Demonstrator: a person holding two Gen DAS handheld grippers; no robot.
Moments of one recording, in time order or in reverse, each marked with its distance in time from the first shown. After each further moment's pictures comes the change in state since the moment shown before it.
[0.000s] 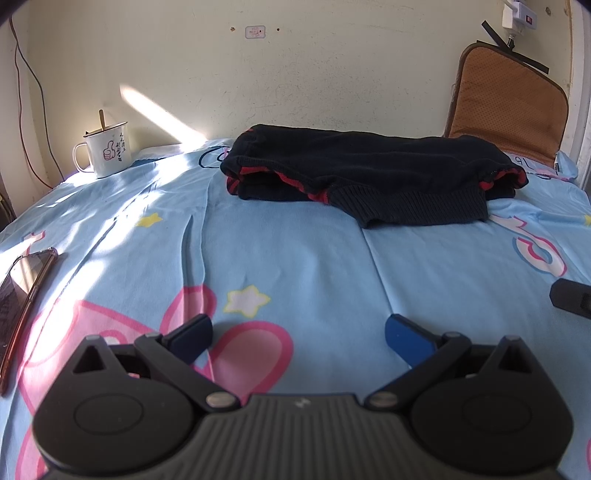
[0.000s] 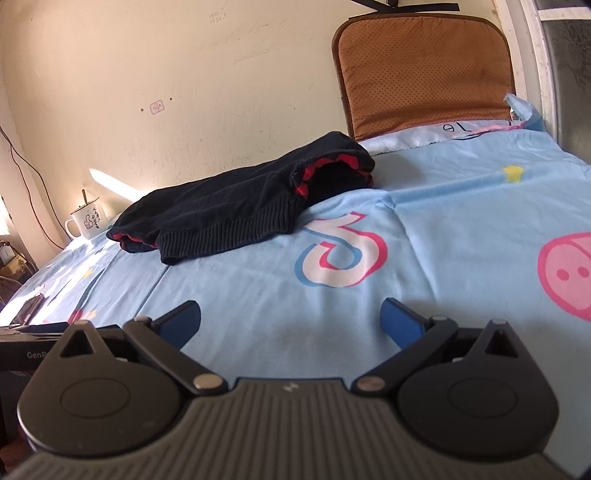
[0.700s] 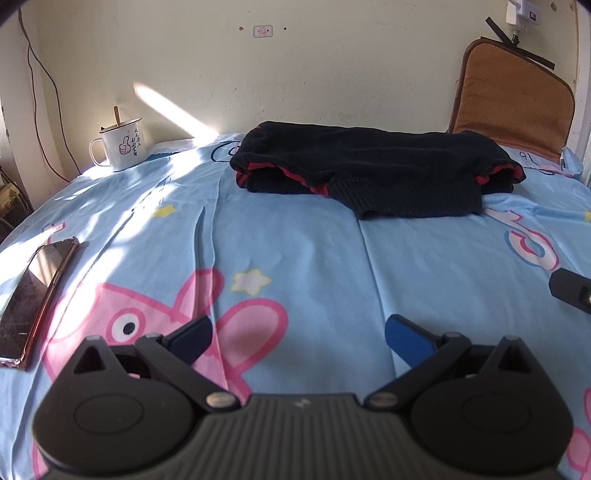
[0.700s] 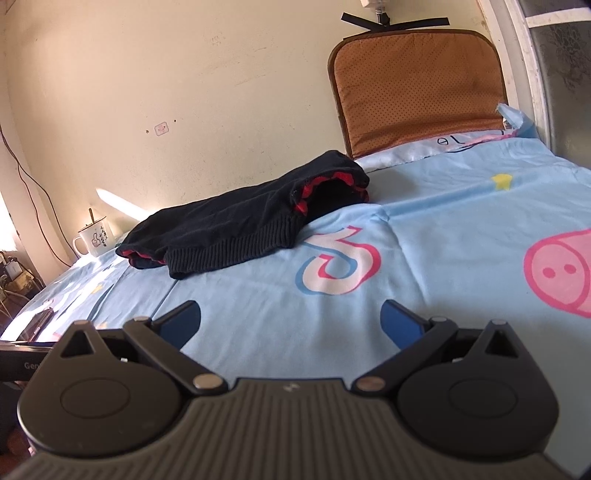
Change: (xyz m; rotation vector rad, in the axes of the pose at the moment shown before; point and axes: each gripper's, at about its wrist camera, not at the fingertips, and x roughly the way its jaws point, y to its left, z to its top) left arm -0.025 -0.009 -0.002 -0.003 0.038 0.038; right arm -0.018 0.000 -0.005 0.021 -0.062 0.011
